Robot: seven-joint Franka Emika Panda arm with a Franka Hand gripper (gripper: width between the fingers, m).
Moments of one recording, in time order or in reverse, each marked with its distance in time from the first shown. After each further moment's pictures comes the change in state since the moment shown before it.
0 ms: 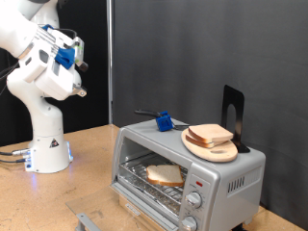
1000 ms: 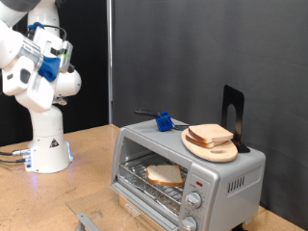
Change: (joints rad) arm -0.028 0.092 -0.054 0.042 -0.099 -0.099 0.109
